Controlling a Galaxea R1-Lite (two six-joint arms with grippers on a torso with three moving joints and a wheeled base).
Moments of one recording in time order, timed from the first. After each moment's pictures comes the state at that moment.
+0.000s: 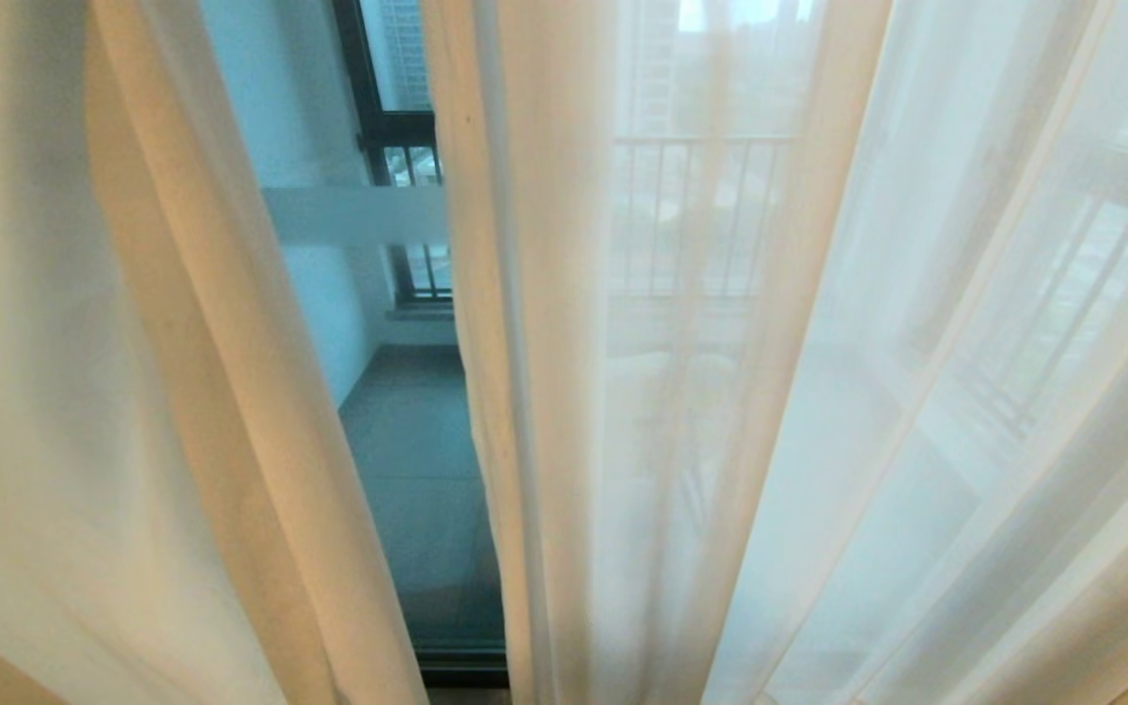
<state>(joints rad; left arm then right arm) -0.37 1.36 -1.72 0.08 0.07 -0.25 0.00 0.00 0.00 0.01 0.04 -0.12</state>
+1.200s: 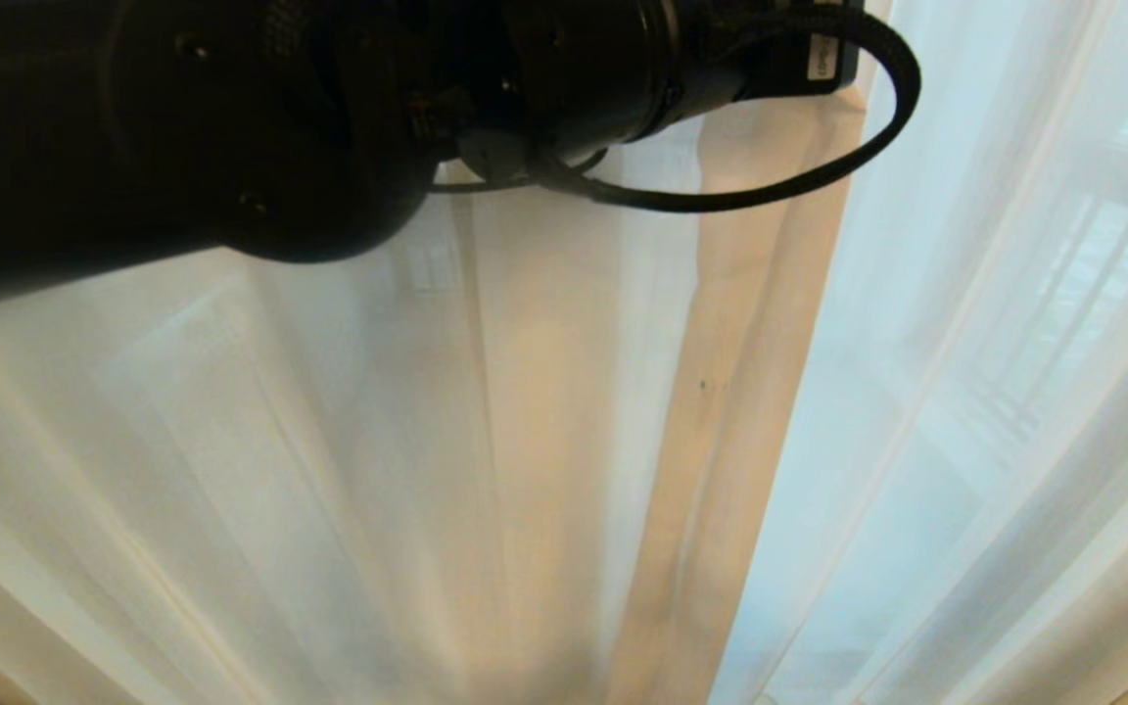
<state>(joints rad) -0.94 1.96 -2.00 -0.10 0.06 -0.10 0.00 0.00 0.00 0.01 0.04 -0.12</state>
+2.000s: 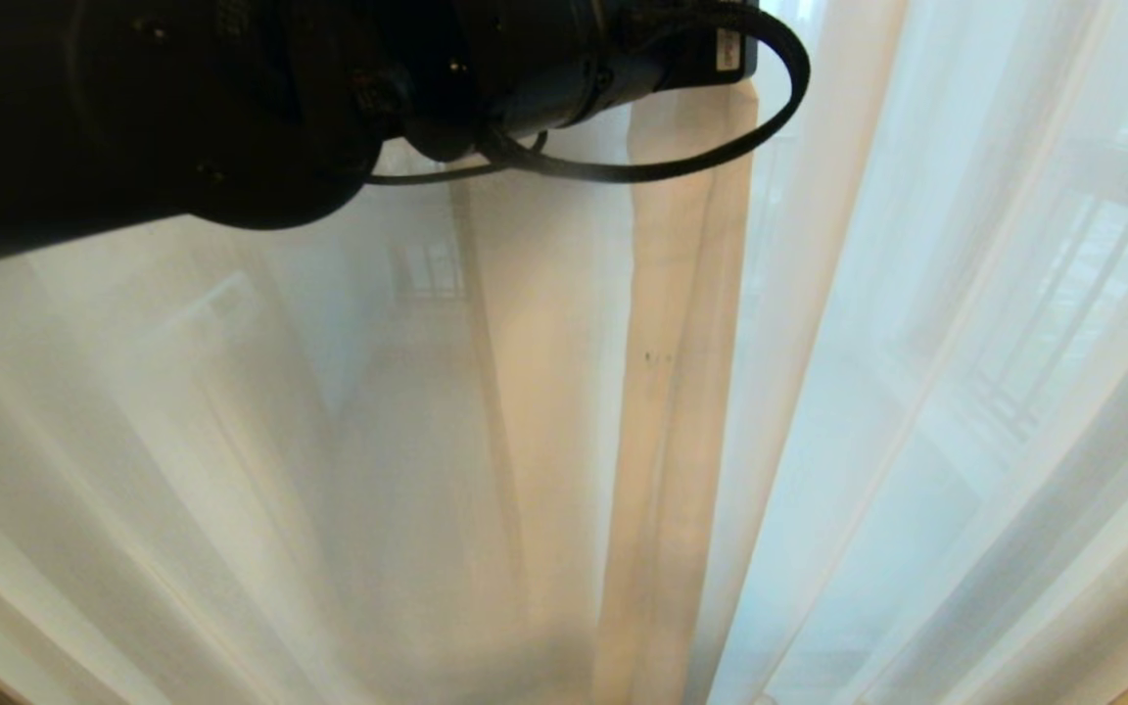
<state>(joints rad) -0.86 1.93 -1.99 -0.09 0.15 -0.09 0.00 0.00 0.00 0.01 0.04 -0.12</state>
